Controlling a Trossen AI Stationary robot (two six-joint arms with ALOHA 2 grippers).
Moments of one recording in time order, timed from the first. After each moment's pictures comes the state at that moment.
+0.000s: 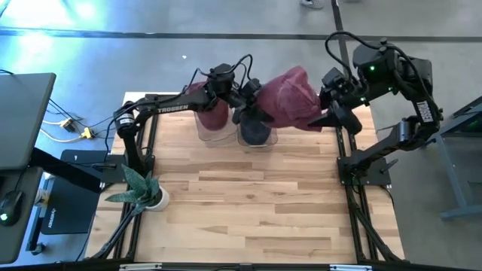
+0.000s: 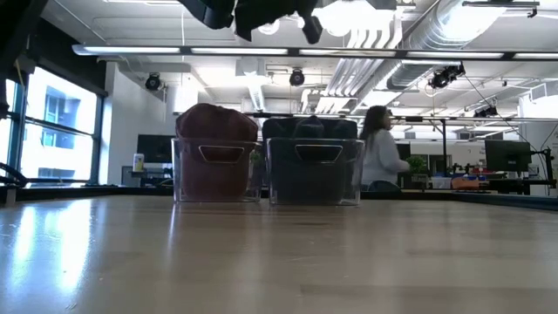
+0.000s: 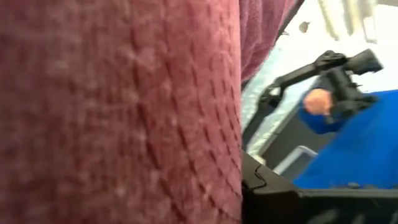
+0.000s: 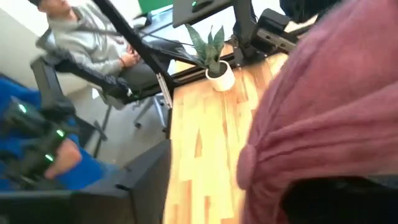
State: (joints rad) left arm 0.38 1.82 1.57 0.42 0.98 -0.64; right arm -0.27 1.44 2.31 -1.43 -0.47 0.24
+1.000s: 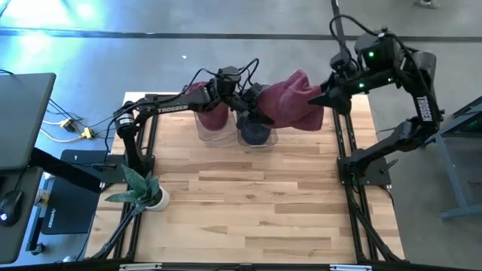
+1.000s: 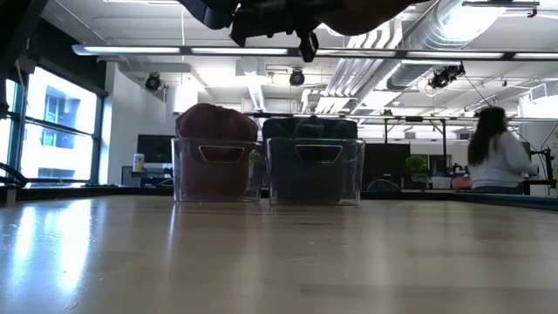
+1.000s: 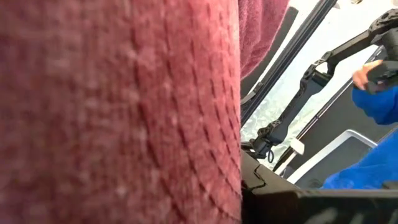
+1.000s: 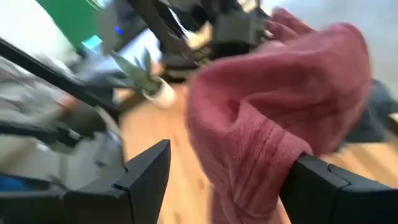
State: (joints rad) left arm 0.39 1.82 1.57 0.17 0.89 -0.38; right arm -0.47 1.43 2.31 -1.49 -0.38 0.32
